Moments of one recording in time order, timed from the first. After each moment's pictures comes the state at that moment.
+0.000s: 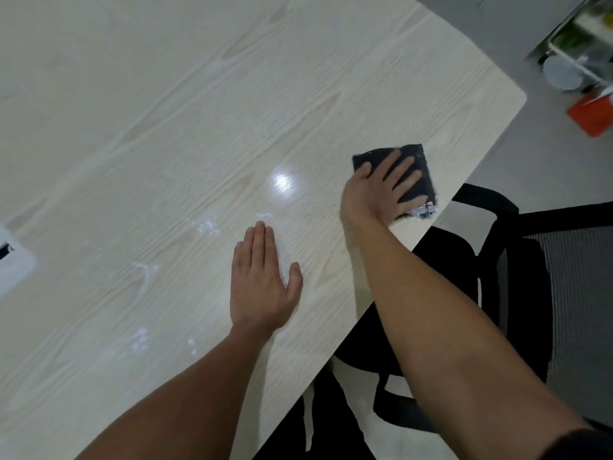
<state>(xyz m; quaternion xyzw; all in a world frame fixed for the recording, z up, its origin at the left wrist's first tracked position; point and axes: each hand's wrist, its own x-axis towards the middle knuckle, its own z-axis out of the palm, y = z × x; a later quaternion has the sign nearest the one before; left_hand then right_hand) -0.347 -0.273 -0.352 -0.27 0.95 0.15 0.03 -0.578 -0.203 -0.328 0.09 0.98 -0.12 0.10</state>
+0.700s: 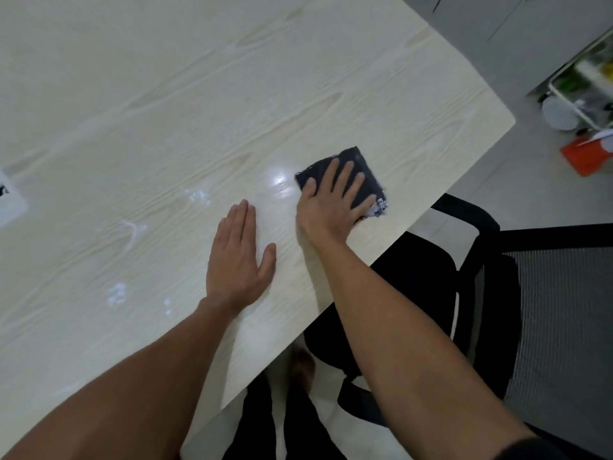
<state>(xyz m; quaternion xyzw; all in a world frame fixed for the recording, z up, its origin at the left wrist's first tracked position) -0.333 -0.273 -0.350 -0.27 0.95 0.17 -0.03 -0.511 -0.205 -0.335 -0.11 0.98 -0.12 0.12</state>
